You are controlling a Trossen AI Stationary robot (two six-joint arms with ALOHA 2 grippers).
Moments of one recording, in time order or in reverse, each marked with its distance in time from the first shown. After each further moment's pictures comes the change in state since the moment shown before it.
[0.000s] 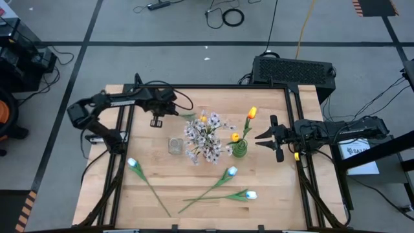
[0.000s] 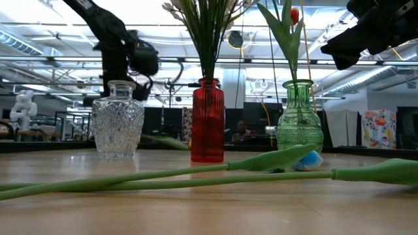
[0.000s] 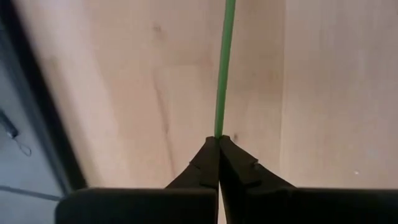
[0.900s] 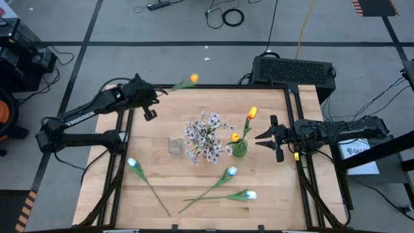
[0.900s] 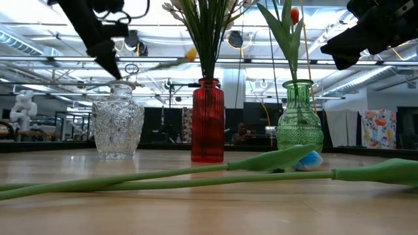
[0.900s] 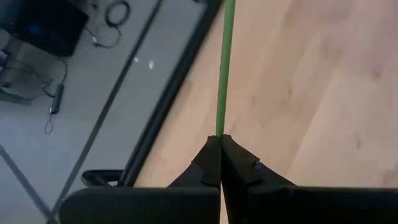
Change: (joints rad) left arm -0.001 -0.545 0.002 -0.019 -0.027 -0.399; right arm 0.000 0.000 0.000 0.001 0.001 0.001
